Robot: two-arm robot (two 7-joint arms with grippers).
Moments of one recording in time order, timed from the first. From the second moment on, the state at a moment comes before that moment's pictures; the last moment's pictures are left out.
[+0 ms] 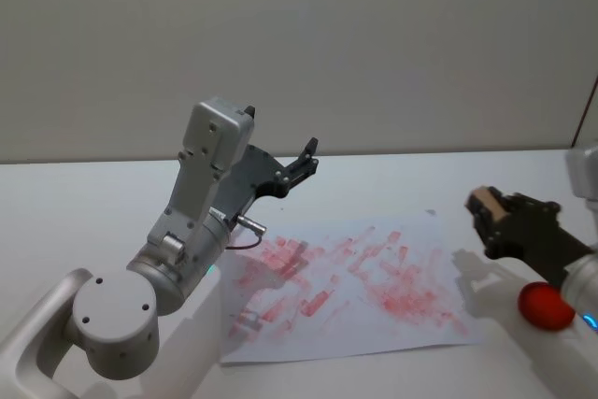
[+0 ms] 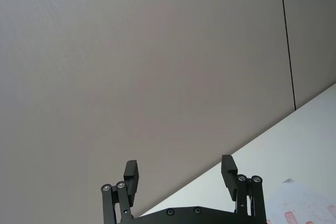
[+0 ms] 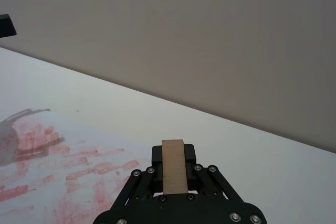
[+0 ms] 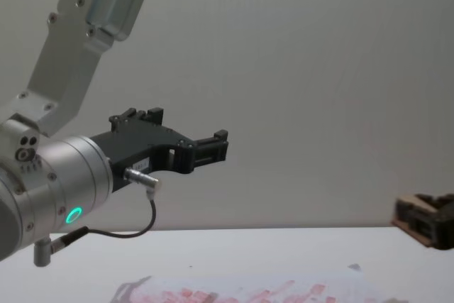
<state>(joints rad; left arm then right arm) -0.24 0.38 0.45 -1.63 -0.20 0.01 -0.01 0.03 0.35 -0.21 -1.69 0.20 0.21 0.24</state>
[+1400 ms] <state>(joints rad) -0.24 0.38 0.45 -1.63 -0.20 0.01 -0.01 0.16 0.25 -0.30 -1.42 0.05 0.27 0.40</state>
